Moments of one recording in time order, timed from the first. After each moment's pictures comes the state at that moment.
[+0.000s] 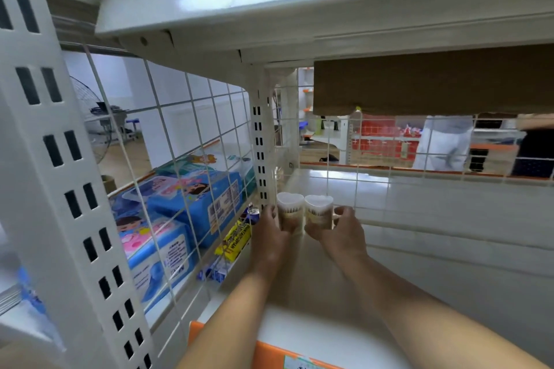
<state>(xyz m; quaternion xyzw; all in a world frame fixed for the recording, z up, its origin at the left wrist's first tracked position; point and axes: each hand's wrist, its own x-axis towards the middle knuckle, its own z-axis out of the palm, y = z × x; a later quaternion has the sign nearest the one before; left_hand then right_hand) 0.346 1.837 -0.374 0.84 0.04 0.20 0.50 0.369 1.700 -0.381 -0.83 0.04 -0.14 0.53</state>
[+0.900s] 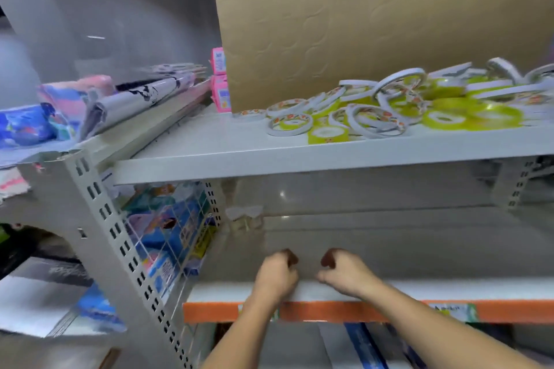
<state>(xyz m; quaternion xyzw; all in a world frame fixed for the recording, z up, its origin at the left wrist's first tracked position) 0.161 1.715 -0.264 0.96 -0.08 -0.06 0.27 0.141 1.547 -0.270 -0.93 0.08 0.08 0.34</state>
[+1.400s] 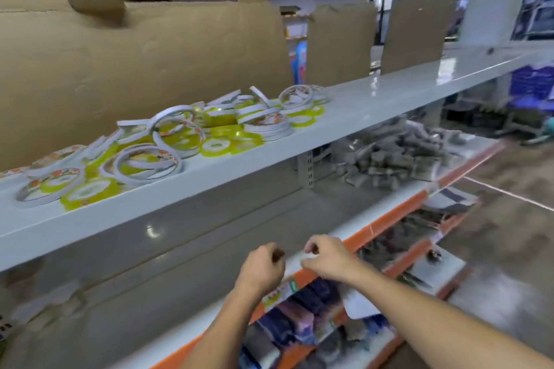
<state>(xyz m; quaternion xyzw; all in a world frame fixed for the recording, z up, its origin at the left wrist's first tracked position) 0.097 1.450 -0.232 0.89 -0.36 -0.13 0.25 -0.008 1.314 -0.226 -0.89 0.30 -0.03 0.34</state>
